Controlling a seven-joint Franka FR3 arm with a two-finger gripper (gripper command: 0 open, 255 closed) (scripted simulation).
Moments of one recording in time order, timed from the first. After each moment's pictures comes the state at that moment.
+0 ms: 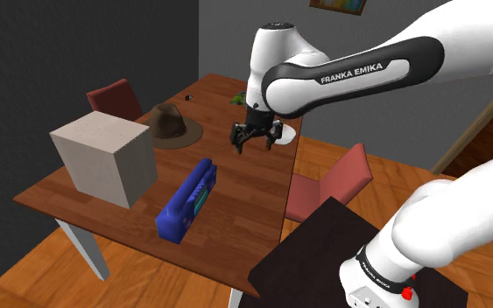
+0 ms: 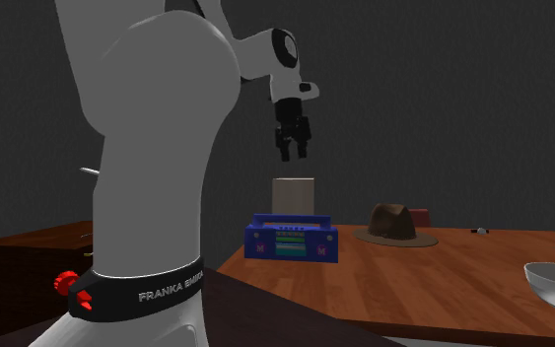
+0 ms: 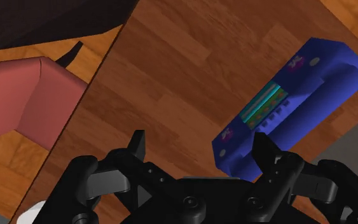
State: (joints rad) arm -0.06 -0.32 0.33 -2.40 0.00 2.12 0.68
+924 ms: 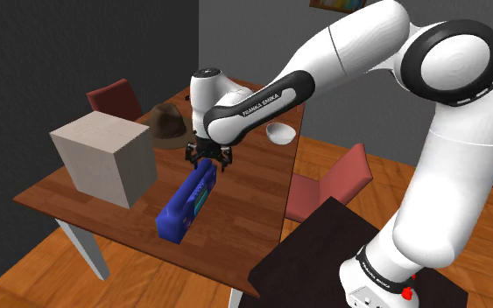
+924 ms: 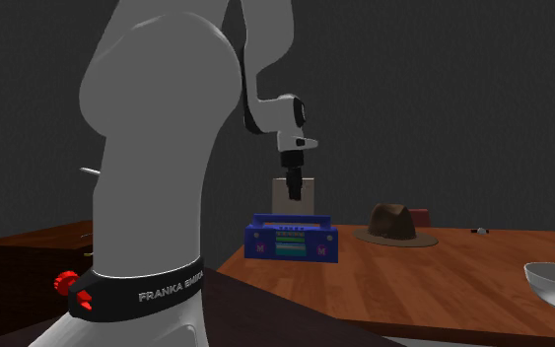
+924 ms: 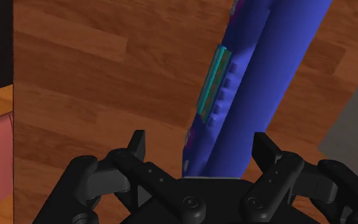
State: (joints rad) arm -0.03 0.29 0.40 -2.04 -0.25 2.28 1.29
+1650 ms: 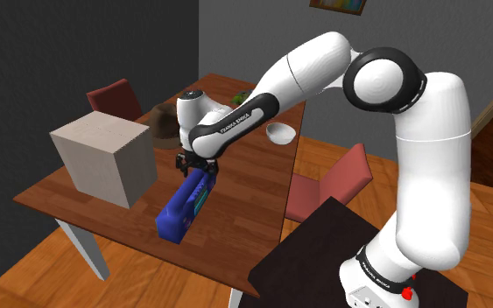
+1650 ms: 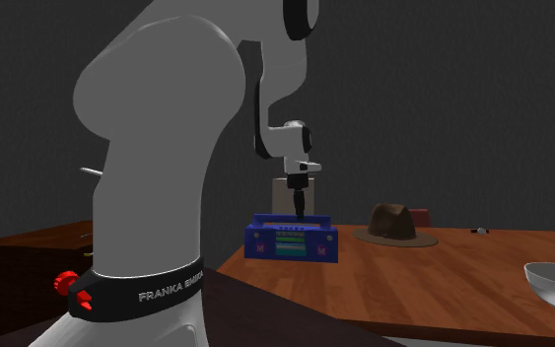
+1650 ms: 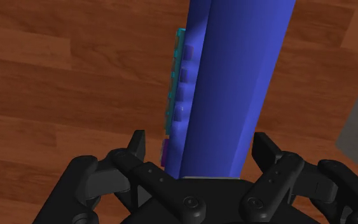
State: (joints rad) arm 0.04 0.56 0.32 -1.84 -0.33 2.32 1.47
